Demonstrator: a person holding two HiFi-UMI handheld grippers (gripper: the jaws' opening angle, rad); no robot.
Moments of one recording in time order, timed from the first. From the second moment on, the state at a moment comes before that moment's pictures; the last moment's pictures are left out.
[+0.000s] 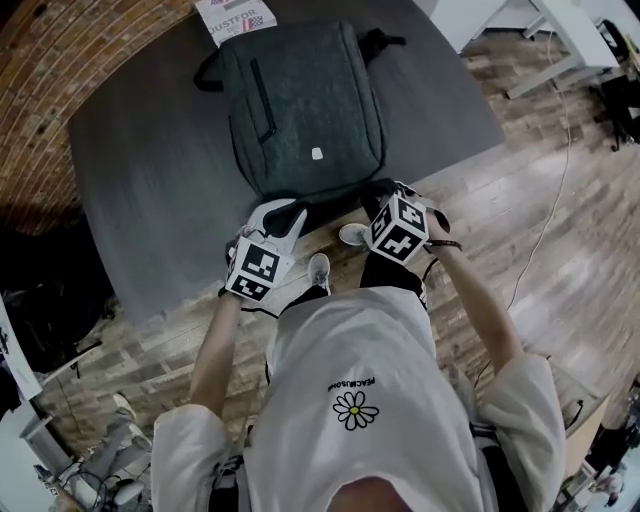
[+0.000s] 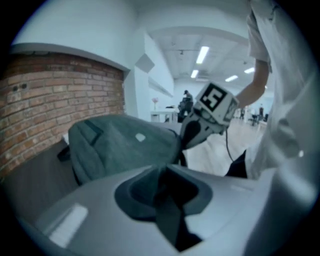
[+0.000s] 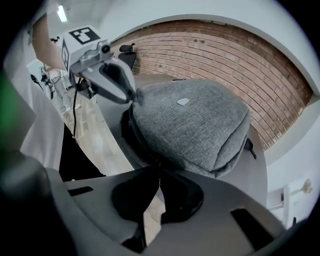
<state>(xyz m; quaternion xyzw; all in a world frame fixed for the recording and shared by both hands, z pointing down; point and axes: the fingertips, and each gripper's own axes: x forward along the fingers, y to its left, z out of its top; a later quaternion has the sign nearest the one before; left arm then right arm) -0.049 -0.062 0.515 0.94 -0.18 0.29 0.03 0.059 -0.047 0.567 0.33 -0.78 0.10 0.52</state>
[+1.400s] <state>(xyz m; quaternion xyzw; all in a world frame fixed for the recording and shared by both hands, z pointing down) -0.078 -0.067 0.578 0.90 -0.26 0.28 0.23 -0.037 -0.036 0.563 0.23 -0.79 0.17 0.54</state>
